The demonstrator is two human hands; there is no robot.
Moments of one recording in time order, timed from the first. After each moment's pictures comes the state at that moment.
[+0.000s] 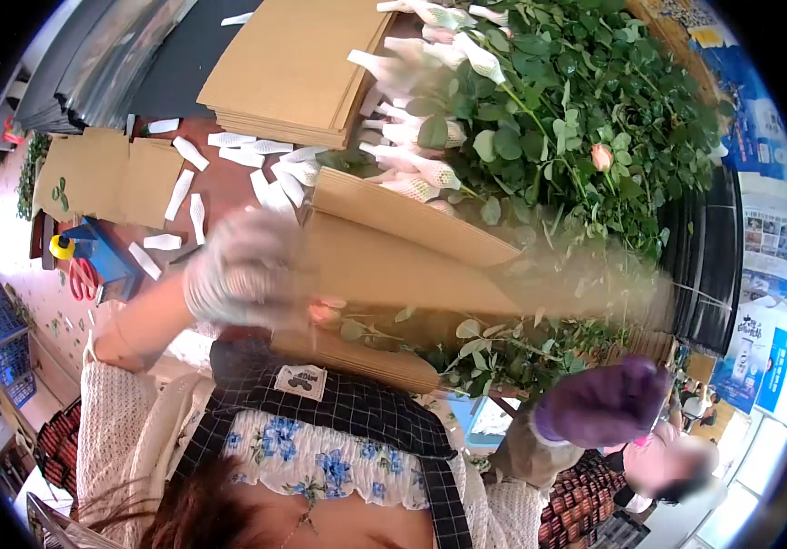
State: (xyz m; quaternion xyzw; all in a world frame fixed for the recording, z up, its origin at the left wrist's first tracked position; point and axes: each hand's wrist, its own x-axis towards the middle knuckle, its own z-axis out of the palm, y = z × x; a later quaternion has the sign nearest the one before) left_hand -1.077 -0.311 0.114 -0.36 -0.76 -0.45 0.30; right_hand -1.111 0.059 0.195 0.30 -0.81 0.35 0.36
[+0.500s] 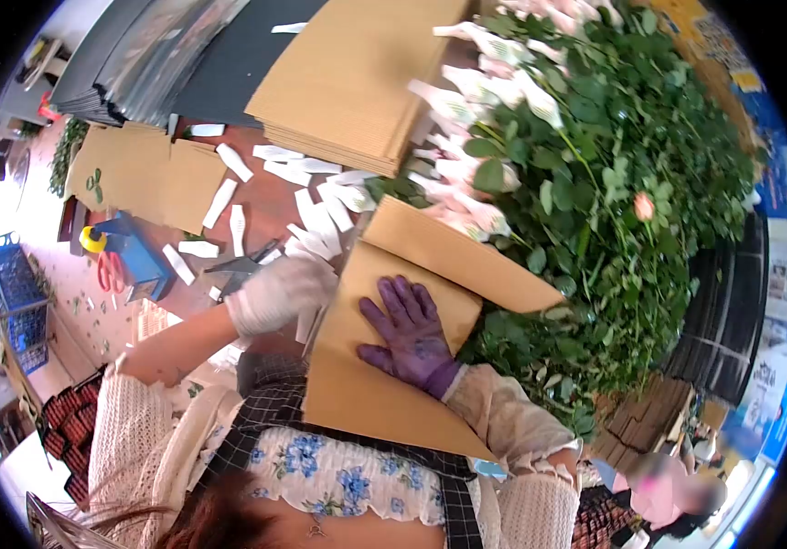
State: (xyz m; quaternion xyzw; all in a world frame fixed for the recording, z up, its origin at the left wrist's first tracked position) left_hand -1.025 -0.349 -0.013 -0.33 -0.91 -0.26 0.05; right_hand -1.096 -0.070 0.031 0.53 -0.83 0.13 -0.13
